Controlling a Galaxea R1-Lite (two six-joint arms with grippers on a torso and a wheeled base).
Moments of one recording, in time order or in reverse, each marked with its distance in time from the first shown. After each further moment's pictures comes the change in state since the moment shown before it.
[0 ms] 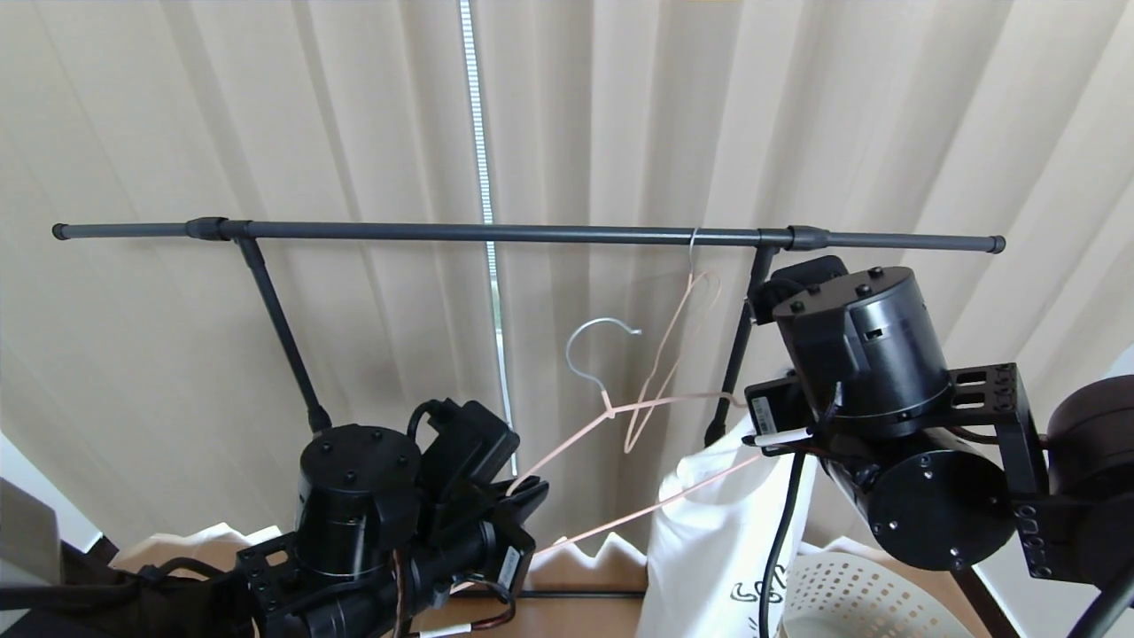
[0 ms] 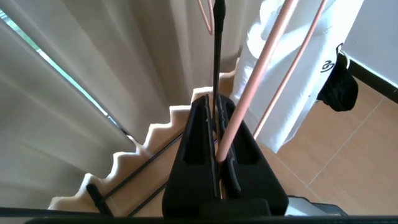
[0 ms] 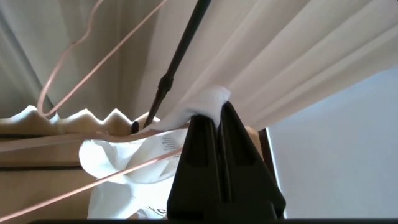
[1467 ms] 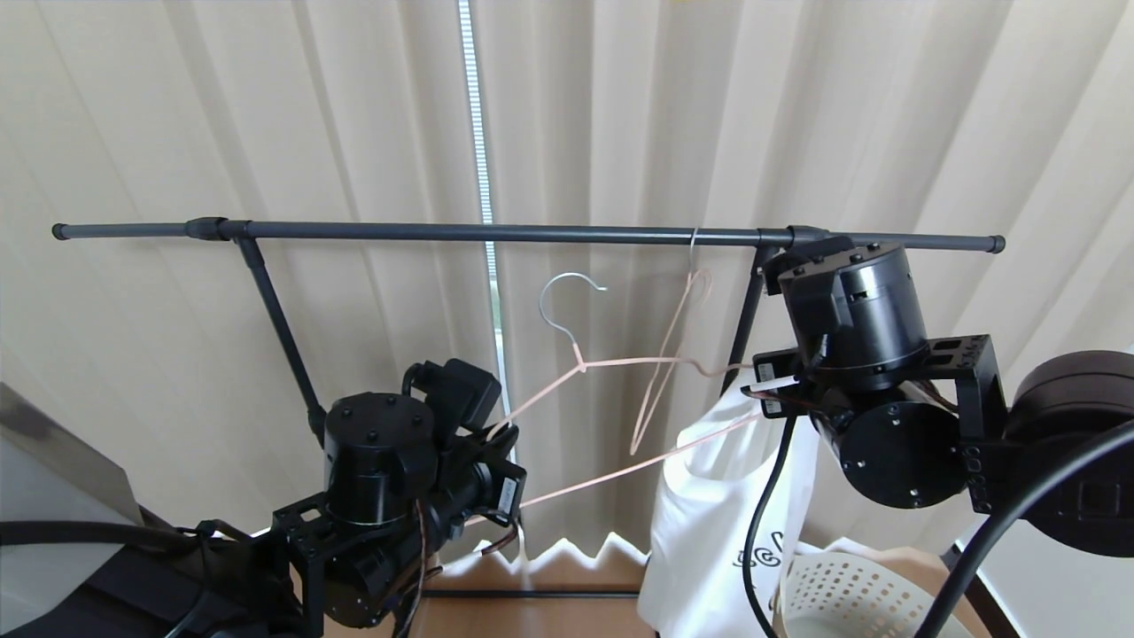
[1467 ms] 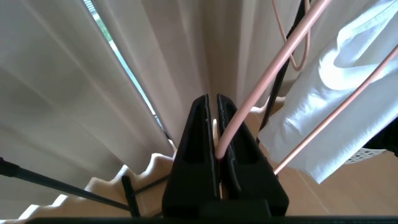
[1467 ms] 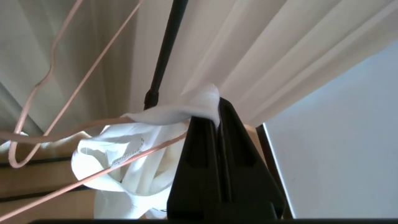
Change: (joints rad) left arm 0.057 0.073 -0.088 -0.053 0.225 -0.010; right arm -0.114 0.048 -0.033 -0.081 0.001 -0.006
